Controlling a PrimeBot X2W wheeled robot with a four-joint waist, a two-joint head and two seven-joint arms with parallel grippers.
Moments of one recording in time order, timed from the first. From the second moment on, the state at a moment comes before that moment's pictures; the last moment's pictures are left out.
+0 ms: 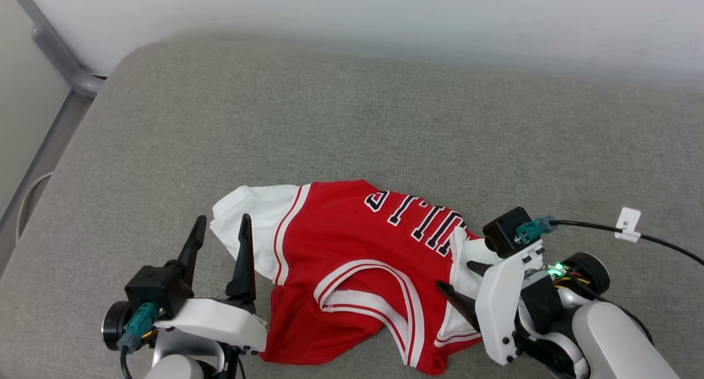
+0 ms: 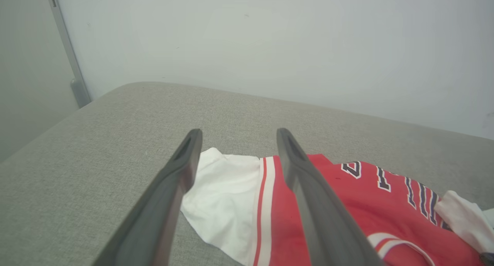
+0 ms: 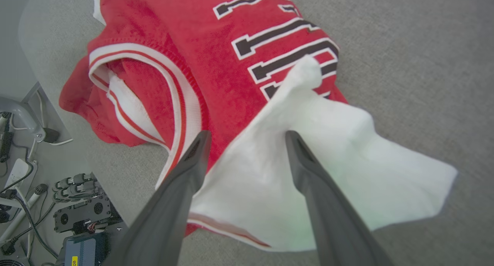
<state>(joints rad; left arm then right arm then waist) -0.14 0.39 -0.45 0.00 -0.59 0.32 -0.26 -0.26 -0.22 0.38 0.04 0.43 0.13 0.71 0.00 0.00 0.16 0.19</state>
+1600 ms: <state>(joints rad) -0.06 0.37 -0.35 0.07 -0.61 0.25 -0.20 0.07 -0.06 -0.25 0.08 0.30 0.13 0.08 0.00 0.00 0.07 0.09</state>
